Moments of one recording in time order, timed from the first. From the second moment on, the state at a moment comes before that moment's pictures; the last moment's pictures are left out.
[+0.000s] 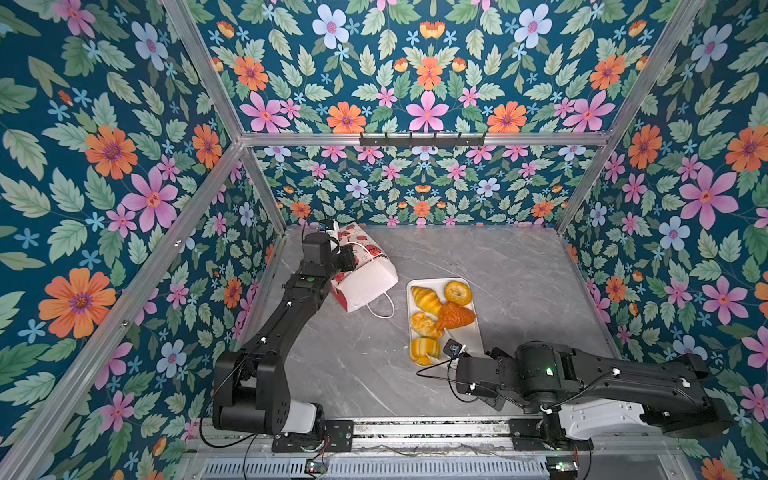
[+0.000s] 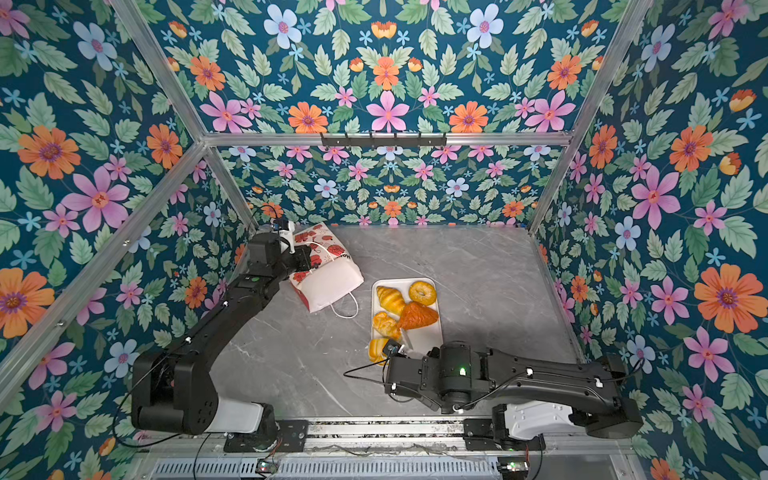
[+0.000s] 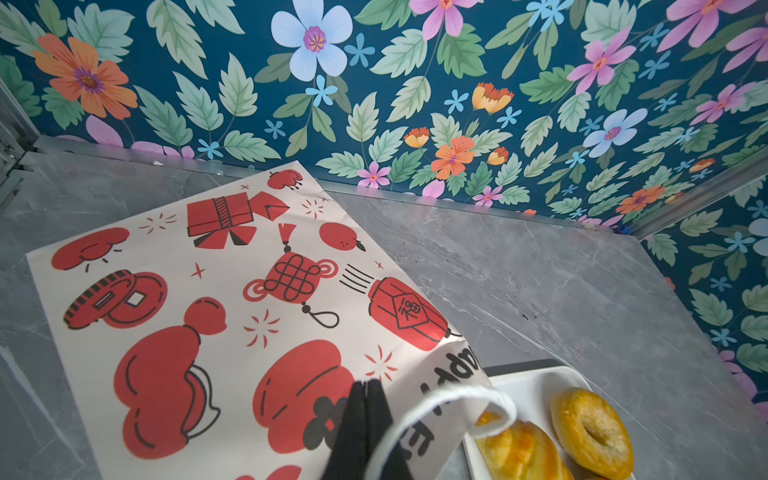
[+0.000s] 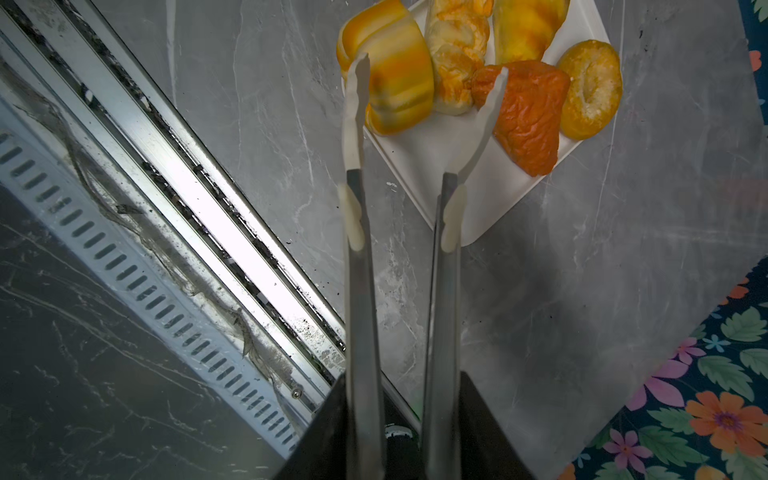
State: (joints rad) left arm -0.16 1.42 1.05 -0.07 0.14 -0.28; right arm 1.45 1.22 1.31 -1.46 0.38 0.40
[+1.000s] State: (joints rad) left arm -0.16 1.42 1.04 -0.06 0.15 -0.28; right arm 1.48 1.33 1.29 -1.45 0.42 0.32
